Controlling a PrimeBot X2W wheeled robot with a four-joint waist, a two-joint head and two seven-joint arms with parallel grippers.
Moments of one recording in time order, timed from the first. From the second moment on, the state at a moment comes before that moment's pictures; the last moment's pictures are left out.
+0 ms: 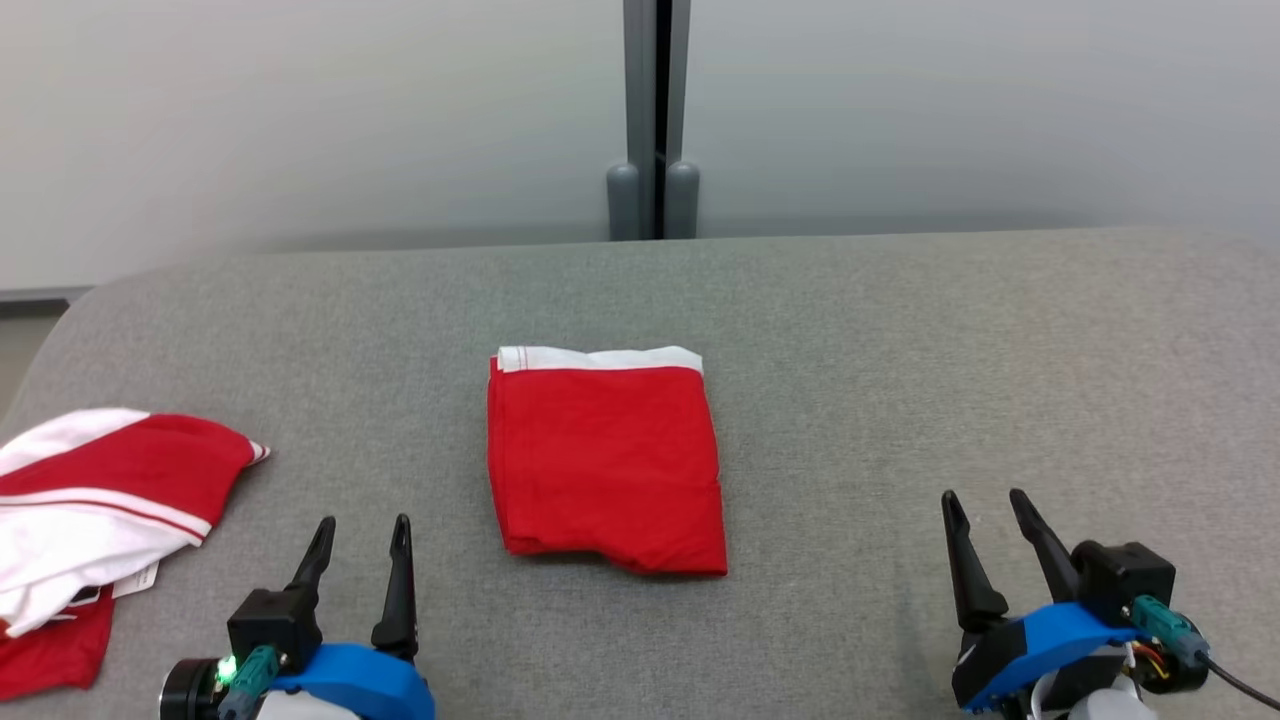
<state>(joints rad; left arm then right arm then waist) -0.12 0.06 -0.04 0.48 -0.13 -0.12 -0.26 -0.19 -0.05 -0.01 0.50 0.16 0.13 -0.26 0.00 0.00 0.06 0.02</state>
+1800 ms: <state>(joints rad) -0.19 0.10 -0.15 0.43 -0.19 -0.13 -0.26 -0.56 -0.05 0.29 0.84 0.45 0.13 -0.26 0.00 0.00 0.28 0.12</state>
